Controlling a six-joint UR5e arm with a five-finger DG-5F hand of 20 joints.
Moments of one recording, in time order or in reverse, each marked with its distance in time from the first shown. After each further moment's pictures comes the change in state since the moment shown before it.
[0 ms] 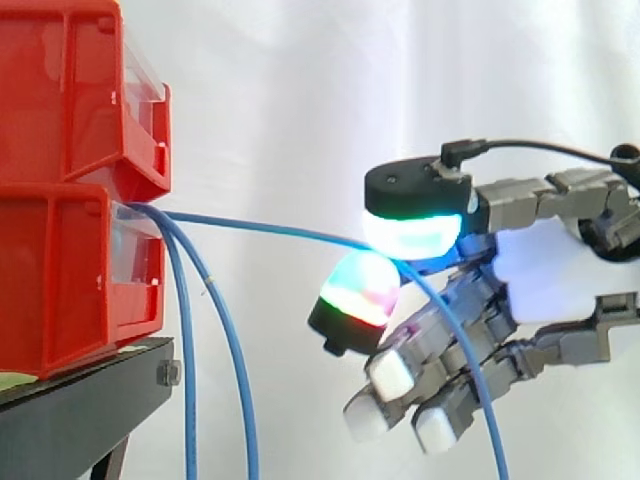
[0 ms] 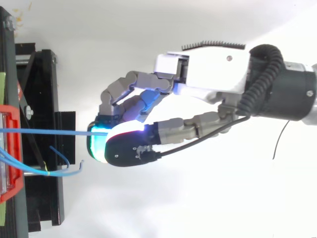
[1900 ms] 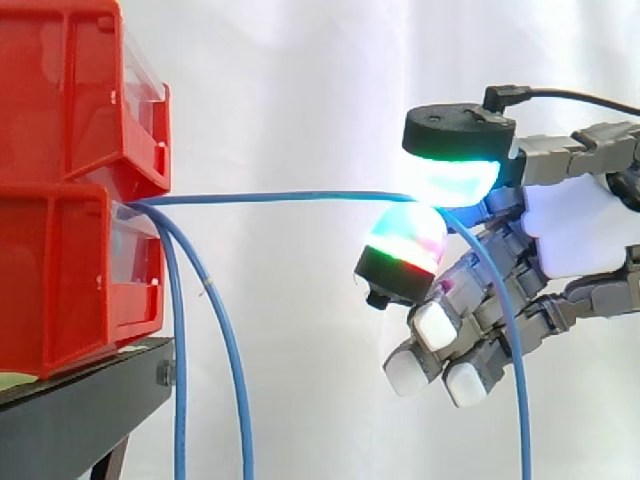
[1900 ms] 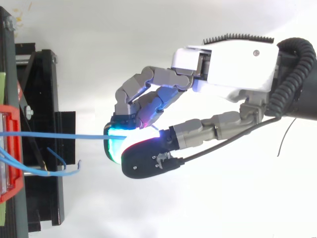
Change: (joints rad) arm 0.009 0.053 0.000 -0.089 0.023 -0.022
